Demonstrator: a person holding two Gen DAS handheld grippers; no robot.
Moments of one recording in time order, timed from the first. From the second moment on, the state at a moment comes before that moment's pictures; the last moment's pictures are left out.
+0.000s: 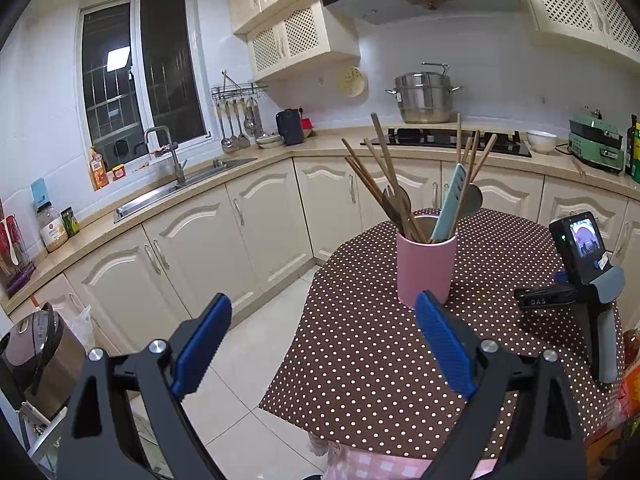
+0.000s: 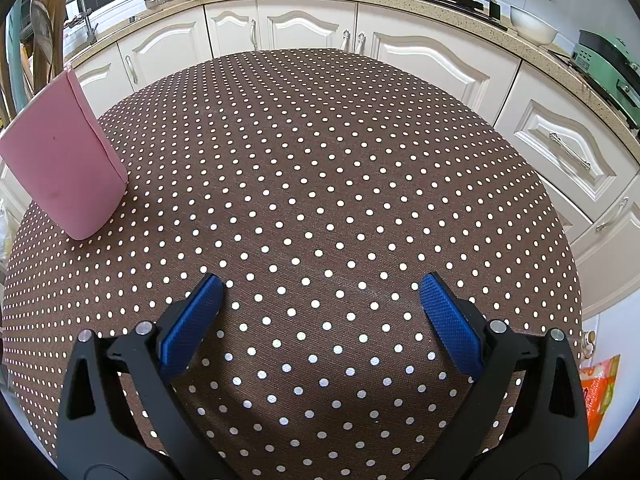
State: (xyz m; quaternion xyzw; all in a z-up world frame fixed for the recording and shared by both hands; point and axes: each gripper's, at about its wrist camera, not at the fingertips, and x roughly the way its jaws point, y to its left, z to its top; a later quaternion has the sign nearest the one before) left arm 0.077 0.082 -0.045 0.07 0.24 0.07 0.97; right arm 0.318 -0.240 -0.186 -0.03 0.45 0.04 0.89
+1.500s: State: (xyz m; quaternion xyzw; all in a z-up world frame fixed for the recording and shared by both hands) left arm 0.095 0.076 -0.055 0.07 0.25 0.07 0.96; right arm 0.318 -0.240 -0.186 -0.03 0.45 0.04 0.89
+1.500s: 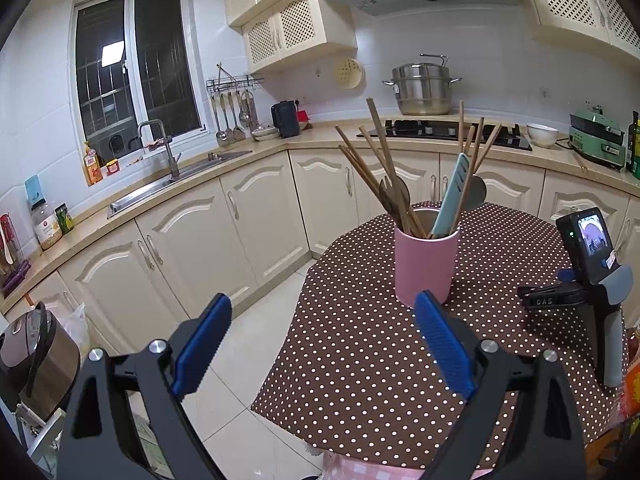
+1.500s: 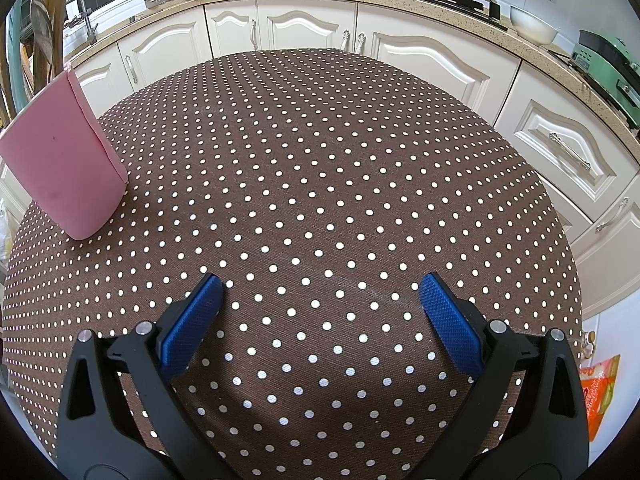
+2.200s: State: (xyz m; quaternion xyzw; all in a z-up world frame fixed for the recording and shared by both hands) left arm 0.092 0.073 -0.051 0.07 0.25 0.06 0.96; right arm 0.319 -0.239 -0.186 -0.03 0.45 0.04 0.89
